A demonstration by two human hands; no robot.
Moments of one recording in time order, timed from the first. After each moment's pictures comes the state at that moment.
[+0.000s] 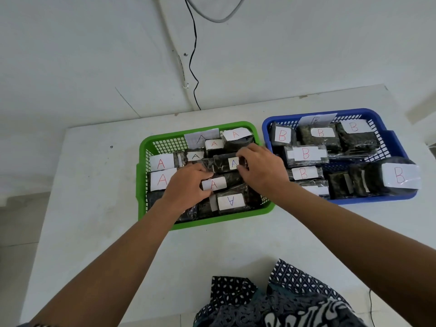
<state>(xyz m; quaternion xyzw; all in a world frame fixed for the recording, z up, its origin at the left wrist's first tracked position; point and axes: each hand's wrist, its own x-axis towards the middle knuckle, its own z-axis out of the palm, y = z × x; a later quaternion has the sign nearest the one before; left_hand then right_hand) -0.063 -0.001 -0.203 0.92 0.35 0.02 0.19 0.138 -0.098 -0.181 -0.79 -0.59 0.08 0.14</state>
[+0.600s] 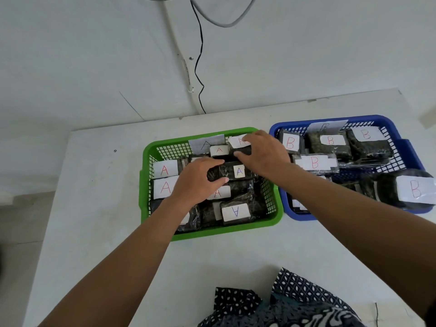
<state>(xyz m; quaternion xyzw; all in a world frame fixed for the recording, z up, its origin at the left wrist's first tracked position) -0.038 0.017 -0.196 0.87 0.39 0.10 0.30 0.163 -0.041 -0.169 -0.82 -0.54 0.16 0.12</state>
